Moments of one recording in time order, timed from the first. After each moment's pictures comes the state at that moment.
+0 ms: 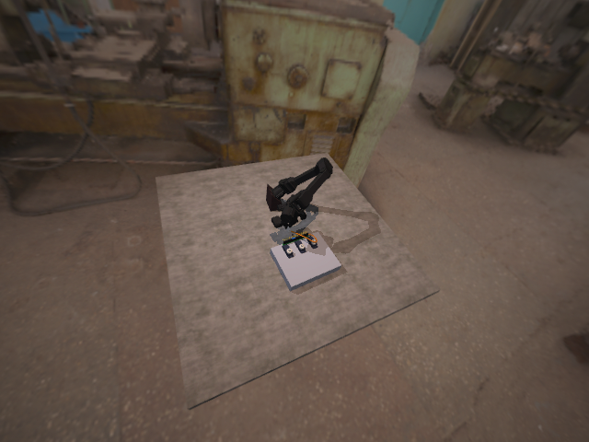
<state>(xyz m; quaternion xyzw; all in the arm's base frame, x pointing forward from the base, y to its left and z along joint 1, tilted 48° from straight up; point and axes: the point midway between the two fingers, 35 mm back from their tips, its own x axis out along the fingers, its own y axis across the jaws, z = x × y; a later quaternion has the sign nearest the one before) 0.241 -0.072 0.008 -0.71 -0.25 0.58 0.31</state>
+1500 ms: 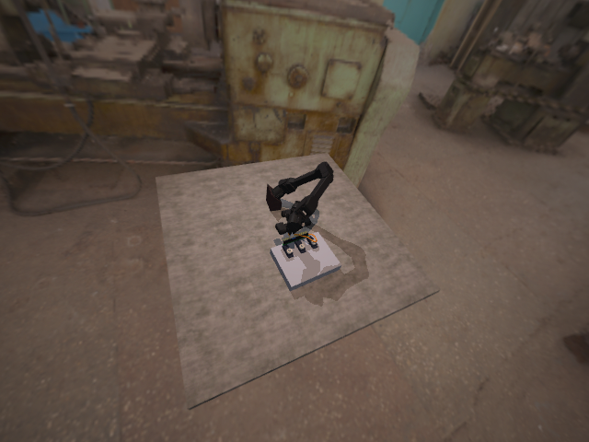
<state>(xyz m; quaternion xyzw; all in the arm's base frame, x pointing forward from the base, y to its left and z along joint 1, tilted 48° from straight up) 0.288 -0.079 0.016 -0.71 -0.24 0.58 0.31</state>
